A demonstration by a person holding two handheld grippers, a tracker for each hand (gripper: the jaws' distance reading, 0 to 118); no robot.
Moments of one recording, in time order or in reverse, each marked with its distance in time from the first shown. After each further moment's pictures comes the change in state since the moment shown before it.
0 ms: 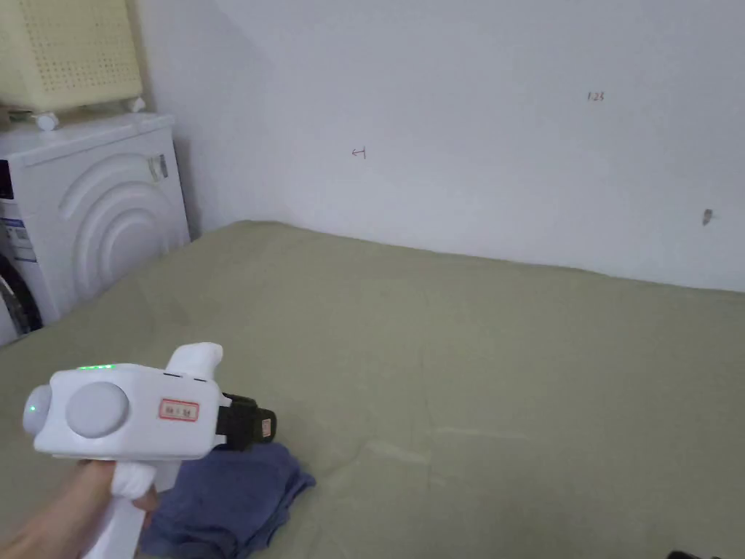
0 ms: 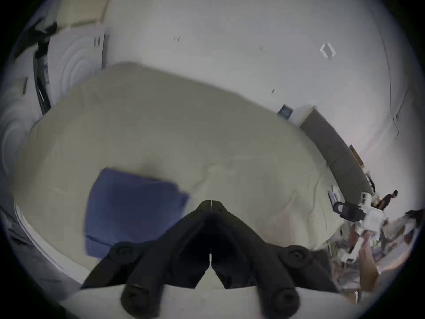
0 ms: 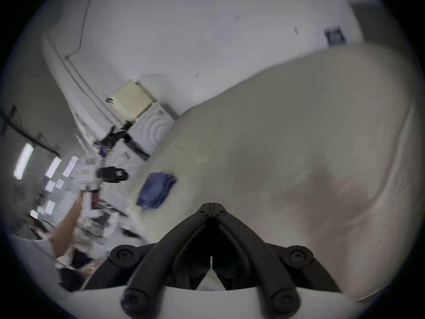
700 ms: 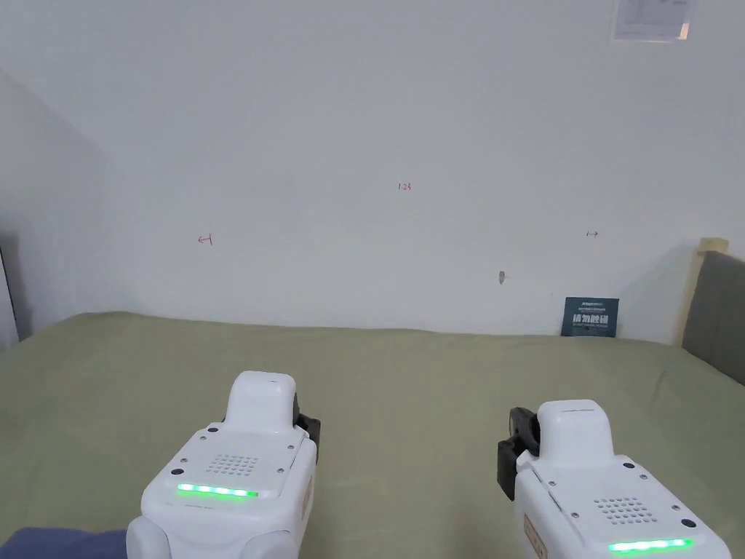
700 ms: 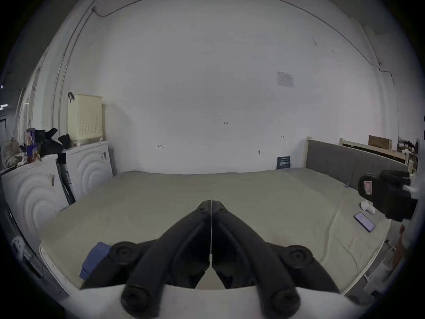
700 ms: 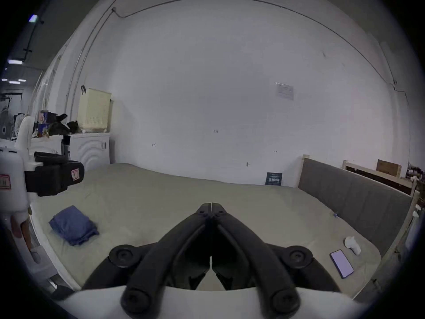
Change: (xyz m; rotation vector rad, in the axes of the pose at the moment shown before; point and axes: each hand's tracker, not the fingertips) left arm 0.243 -0.049 0.017 0.533 0.201 -0.343; right arm -0.077 0.042 0.070 0.467 -0.370 0.296
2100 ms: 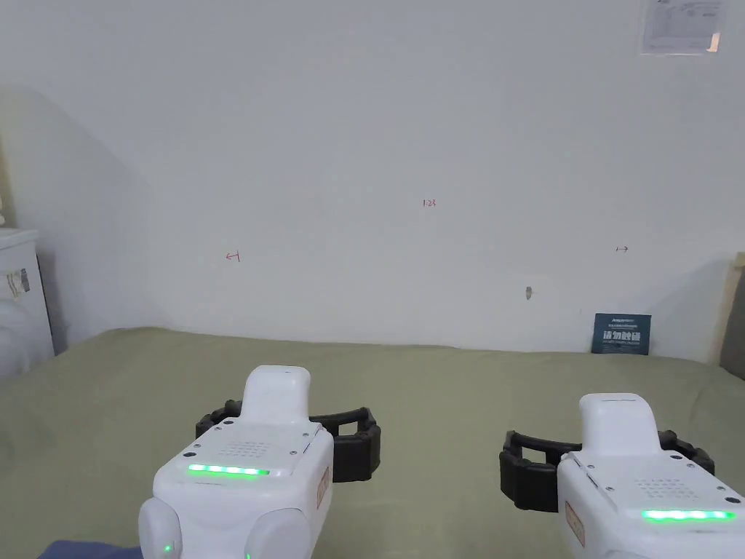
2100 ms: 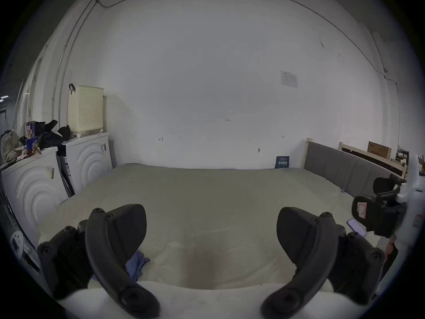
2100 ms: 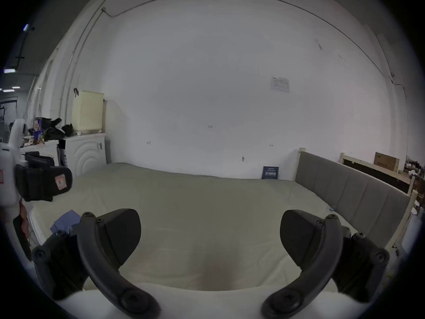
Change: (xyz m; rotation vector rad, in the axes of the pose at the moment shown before) left arm -0.012 0.025 0.006 -0.071 -0.019 0.055; right arm -0.001 0.029 -0.009 -0.156 -0.138 0.032
